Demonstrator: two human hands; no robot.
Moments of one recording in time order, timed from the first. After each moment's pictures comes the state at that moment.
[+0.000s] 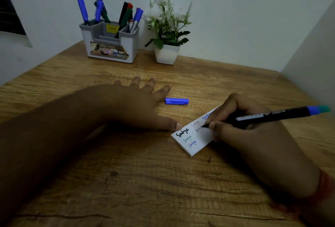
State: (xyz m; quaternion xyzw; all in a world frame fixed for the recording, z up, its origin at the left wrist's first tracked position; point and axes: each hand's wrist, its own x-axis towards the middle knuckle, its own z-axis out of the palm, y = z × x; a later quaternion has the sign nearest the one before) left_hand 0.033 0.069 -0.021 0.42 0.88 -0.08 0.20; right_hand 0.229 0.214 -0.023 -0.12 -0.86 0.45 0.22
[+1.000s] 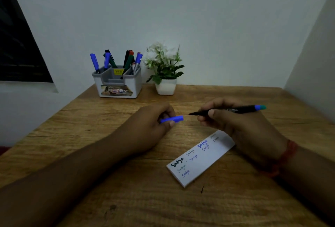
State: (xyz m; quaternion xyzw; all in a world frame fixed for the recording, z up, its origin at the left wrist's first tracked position) left_hand 0.048 0.084 -0.023 0.45 0.83 0.32 0.01; right_hand 0.187 0.274 -0.014 -0.06 -0.72 0.66 0.20
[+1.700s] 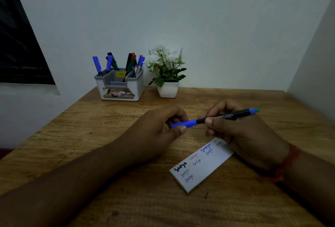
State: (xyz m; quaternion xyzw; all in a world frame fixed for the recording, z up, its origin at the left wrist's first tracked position) left_hand 0.064 0.081 -0.015 0.51 0.77 0.38 0.01; right_hand 0.182 0.268 -0.014 -0.02 -0.67 0.72 0.16
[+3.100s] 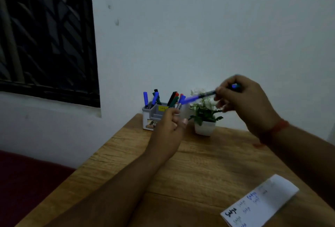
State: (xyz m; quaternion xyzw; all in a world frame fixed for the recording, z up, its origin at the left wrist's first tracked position) left_hand -0.013 0.052 -0.005 0.32 0.74 0.58 -0.11; right_hand 0.078 0.224 0.097 0.00 -0.80 0.49 0.35
